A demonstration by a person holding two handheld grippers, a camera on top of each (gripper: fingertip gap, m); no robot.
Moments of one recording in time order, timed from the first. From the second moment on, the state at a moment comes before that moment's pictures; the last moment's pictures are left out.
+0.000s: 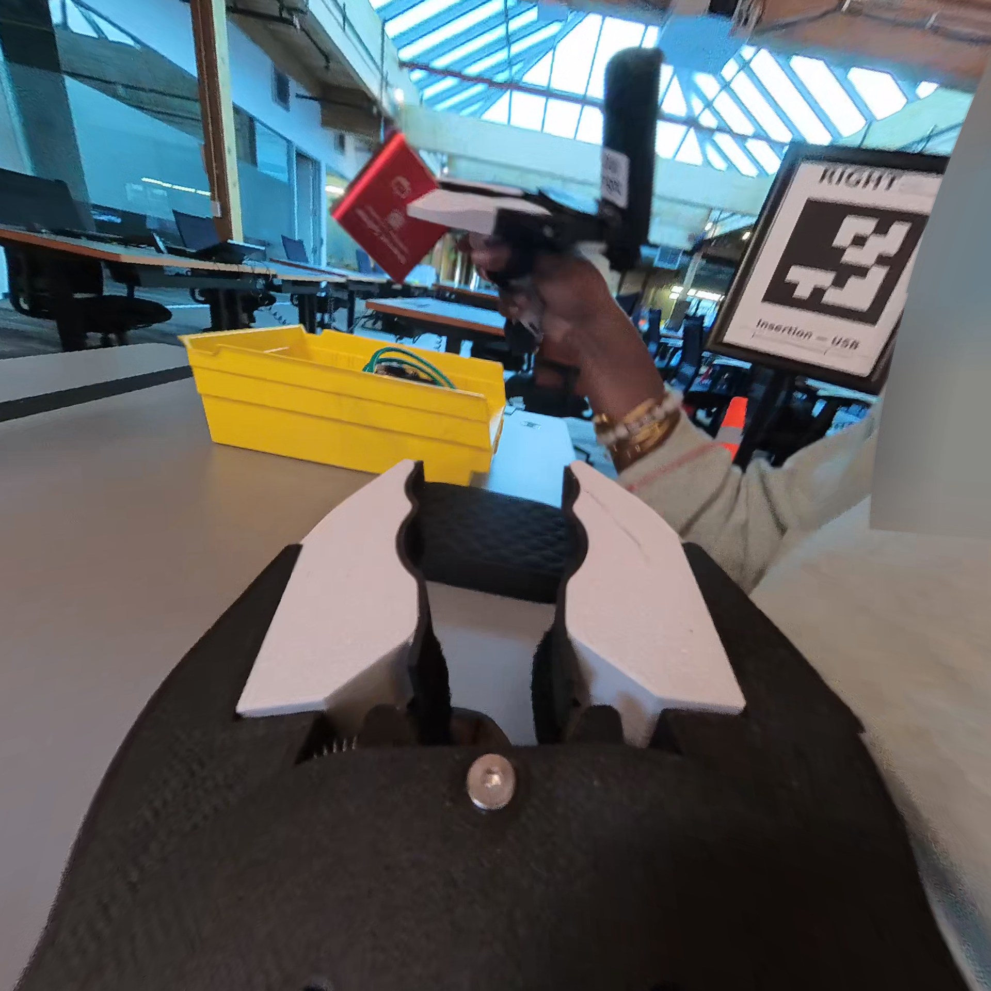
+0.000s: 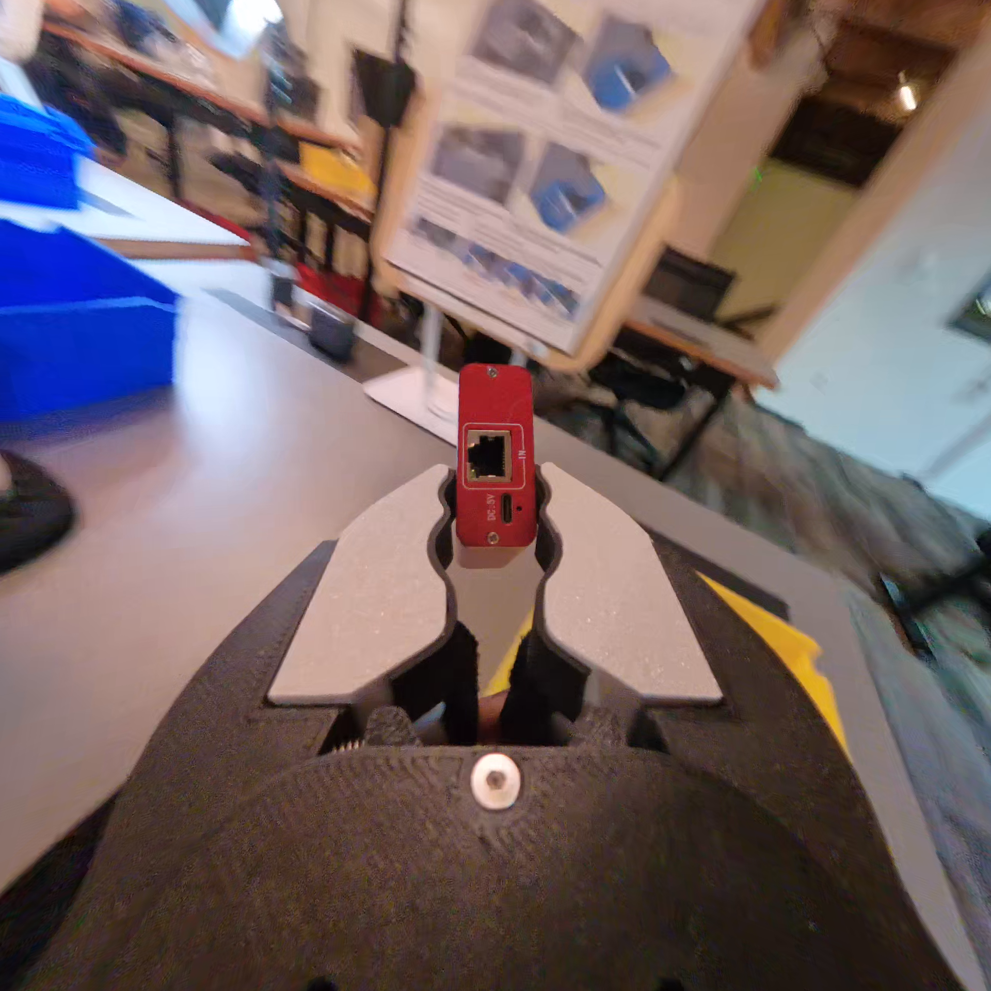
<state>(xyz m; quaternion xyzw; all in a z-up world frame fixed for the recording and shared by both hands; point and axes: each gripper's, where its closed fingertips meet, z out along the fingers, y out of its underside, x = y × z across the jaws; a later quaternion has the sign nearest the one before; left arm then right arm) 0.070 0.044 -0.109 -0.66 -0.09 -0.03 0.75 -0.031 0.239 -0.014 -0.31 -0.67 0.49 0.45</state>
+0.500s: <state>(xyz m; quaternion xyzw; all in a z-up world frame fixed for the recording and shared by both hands) 0.071 0.047 -0.115 -0.67 -0.08 -0.02 0.73 -0.159 0.352 -0.150 -0.52 -0.75 0.25 0.32</state>
